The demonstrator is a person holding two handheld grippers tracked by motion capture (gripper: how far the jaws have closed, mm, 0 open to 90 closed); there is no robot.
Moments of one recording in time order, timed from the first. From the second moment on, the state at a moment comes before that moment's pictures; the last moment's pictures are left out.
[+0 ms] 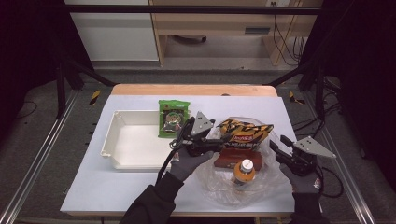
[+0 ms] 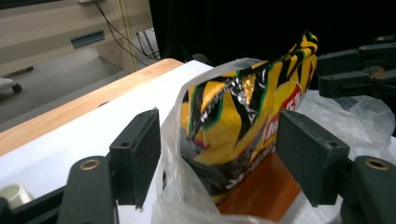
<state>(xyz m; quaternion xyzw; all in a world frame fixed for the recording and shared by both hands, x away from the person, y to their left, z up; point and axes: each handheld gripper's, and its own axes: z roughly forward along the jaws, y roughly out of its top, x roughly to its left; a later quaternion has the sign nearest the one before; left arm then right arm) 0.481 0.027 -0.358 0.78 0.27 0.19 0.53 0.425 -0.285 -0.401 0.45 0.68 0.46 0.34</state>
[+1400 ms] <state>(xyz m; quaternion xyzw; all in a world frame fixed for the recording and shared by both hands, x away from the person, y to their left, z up) 0.493 0.009 -0.362 0.79 0.26 0.16 0.52 0.429 -0.284 -0.410 0.46 0.69 0.45 0.33</state>
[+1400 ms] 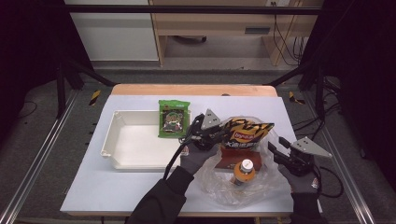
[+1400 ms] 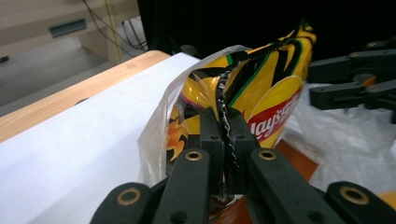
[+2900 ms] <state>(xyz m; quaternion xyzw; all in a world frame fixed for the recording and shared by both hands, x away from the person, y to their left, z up) 0.435 0.056 -0.259 0.73 0.21 0.15 0.63 0.424 -0.292 -0.406 0.46 0.68 0.46 0.34</state>
